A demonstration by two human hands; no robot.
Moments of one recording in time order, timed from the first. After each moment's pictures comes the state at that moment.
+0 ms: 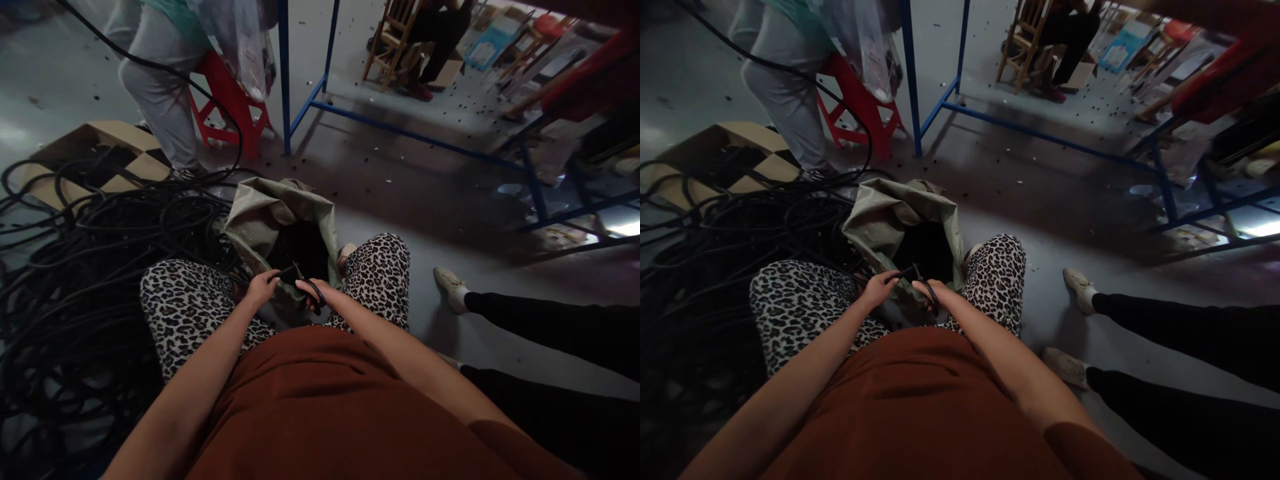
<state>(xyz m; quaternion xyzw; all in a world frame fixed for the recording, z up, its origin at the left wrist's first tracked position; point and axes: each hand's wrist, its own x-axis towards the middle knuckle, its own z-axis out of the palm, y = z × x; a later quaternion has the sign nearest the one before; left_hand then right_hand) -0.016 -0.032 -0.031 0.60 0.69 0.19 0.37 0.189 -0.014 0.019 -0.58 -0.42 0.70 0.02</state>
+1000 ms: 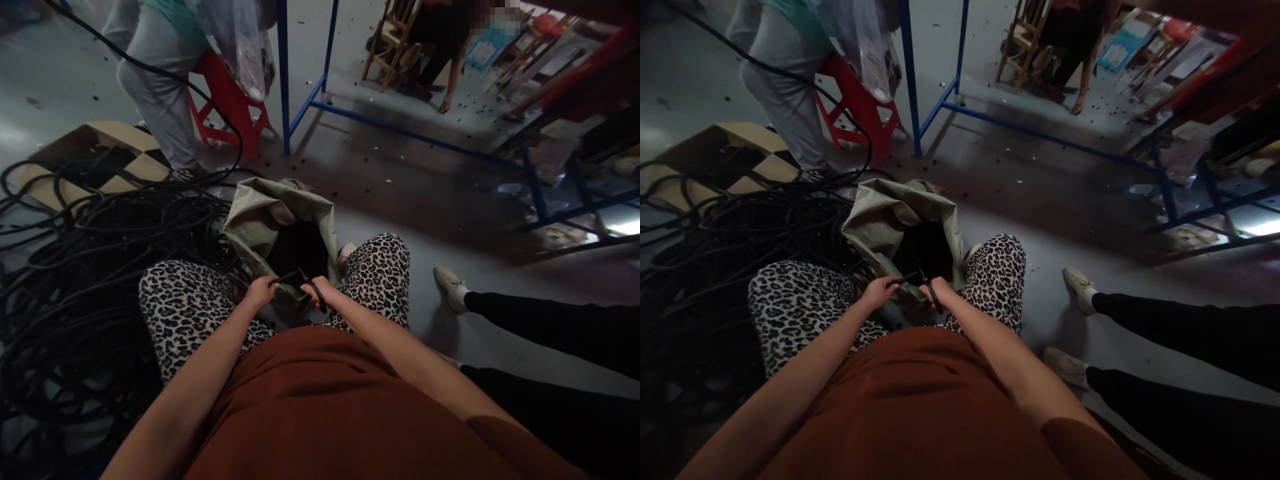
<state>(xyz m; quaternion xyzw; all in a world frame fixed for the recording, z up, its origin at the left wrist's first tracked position) -0.017 -0.036 -0.035 0.63 0.69 0.08 0.34 0.187 -0.009 -0.006 -0.64 -0.49 0.59 -0.01</state>
